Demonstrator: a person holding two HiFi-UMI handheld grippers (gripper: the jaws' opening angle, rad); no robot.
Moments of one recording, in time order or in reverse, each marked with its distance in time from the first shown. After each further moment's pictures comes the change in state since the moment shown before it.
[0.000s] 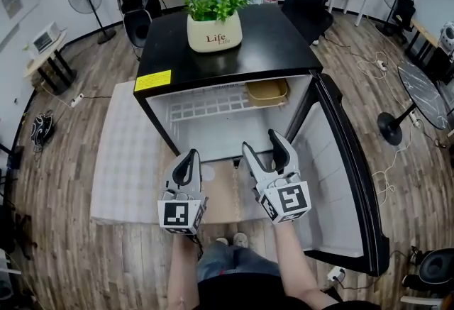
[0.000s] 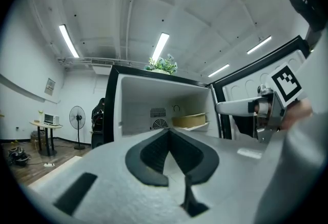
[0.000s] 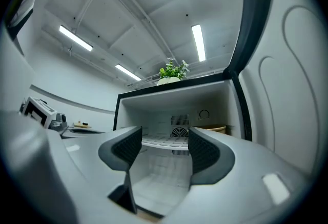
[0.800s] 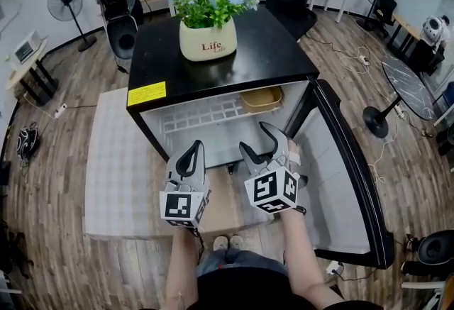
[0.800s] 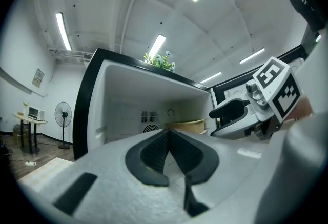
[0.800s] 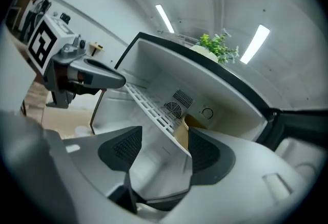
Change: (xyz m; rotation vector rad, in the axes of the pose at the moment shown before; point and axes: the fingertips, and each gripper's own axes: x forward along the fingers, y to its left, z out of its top) left arm 0.053 0.001 0.011 -0.032 -0.044 -0.130; right arm 0.042 -0.014 -0.029 -0.686 0.487 -0.026
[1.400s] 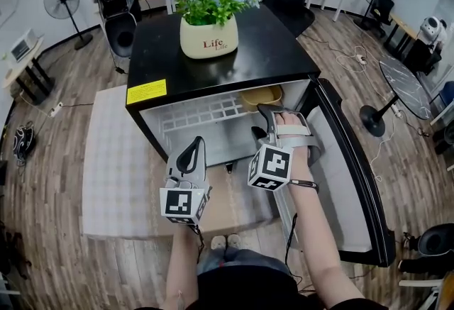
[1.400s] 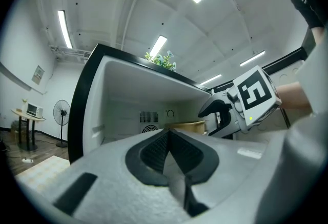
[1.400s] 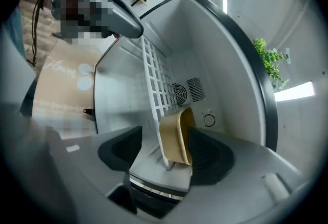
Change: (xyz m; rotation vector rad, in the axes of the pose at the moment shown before) left arm 0.007 0.002 -0.001 -0.027 -0.017 -0.009; right arm 0.038 -0.023 -0.024 -0.577 0.291 0.042
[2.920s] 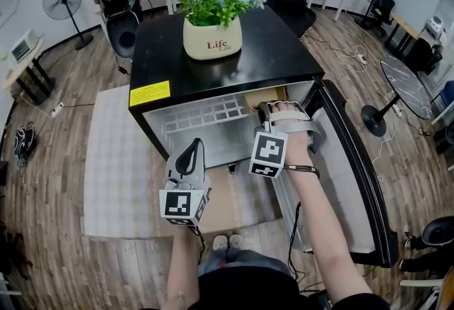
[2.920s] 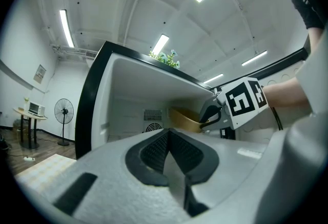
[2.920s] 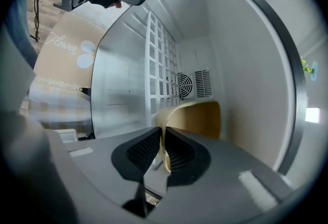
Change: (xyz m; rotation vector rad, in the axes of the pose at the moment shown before) left arm -0.003 0.012 -0.005 -0.009 0.011 0.014; right arm 0.030 -0.014 -0.009 -0.171 0.121 0.016
